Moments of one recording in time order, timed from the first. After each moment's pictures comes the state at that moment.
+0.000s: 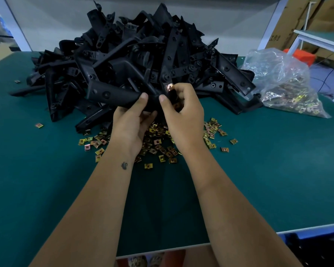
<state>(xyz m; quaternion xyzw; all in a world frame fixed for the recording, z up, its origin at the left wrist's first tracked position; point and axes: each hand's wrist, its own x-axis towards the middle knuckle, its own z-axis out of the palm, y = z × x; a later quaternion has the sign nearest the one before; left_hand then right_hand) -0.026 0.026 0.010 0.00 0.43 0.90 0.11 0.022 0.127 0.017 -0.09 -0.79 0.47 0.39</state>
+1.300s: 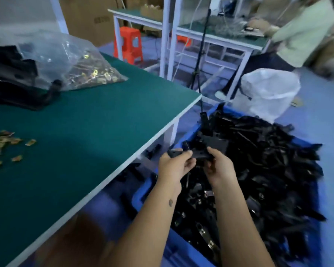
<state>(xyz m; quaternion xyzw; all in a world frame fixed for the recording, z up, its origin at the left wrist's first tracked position) 0.322 0.285 -0.043 0.08 0.50 0.63 0.59 0.427 0.348 -0.073 -0.53 -0.20 0.65 0.51</state>
